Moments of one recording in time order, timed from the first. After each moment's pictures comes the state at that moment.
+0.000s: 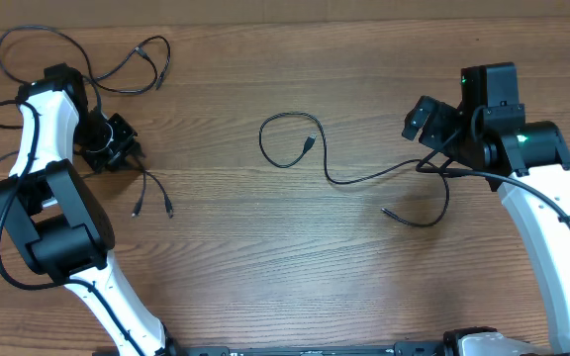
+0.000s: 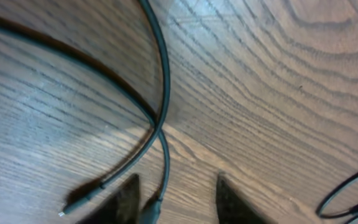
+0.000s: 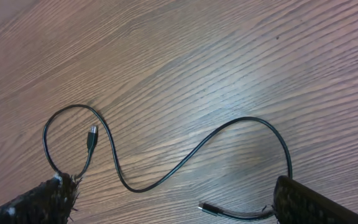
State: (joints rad) left arm 0.34 2.17 1.76 -1.20 0.27 -0.42; right arm 0.12 1.42 1.35 -0.94 0.01 0.54
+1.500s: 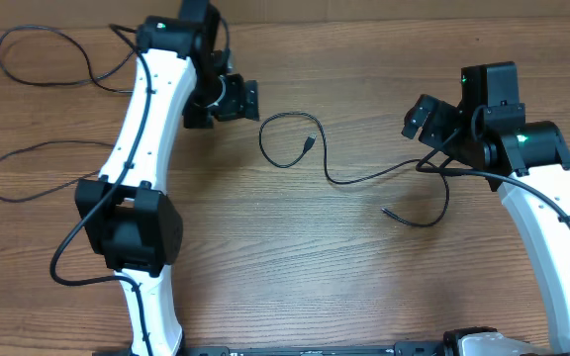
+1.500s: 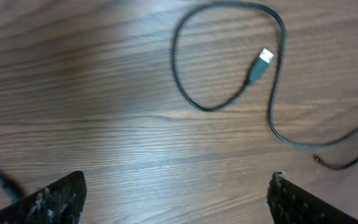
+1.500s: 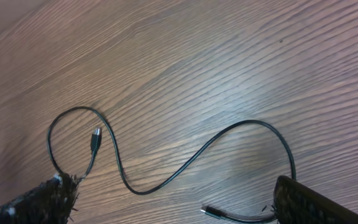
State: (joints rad) left arm -0.20 2.14 2.14 -1.44 0.24 -0.25; right arm 0.12 1.42 1.35 -0.92 0.01 0.54
